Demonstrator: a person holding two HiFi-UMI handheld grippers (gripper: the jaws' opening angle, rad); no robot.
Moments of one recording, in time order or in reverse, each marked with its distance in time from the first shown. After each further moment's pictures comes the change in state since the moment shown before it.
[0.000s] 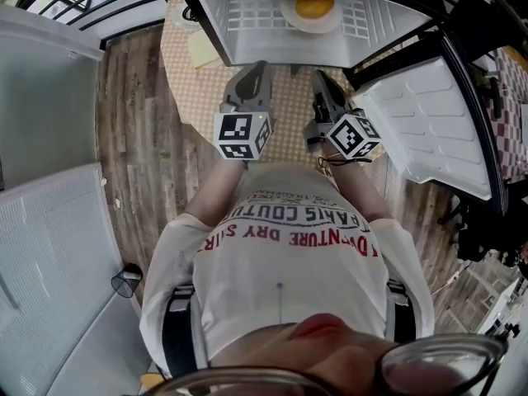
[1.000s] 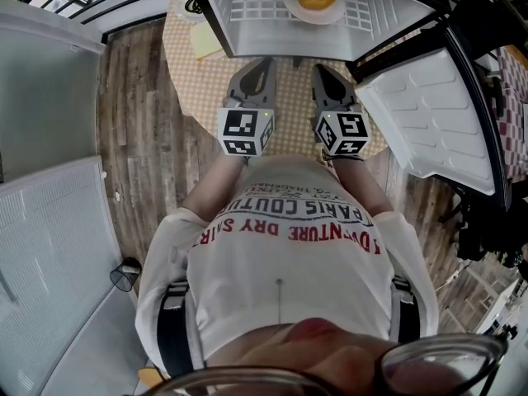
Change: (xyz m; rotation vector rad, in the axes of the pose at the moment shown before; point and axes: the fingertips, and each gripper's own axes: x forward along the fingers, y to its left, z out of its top) left arm -0.011 -0.013 -0.004 0.065 0.019 -0.024; right arm -0.001 0.010 -0.011 -0.559 0.111 -0.095
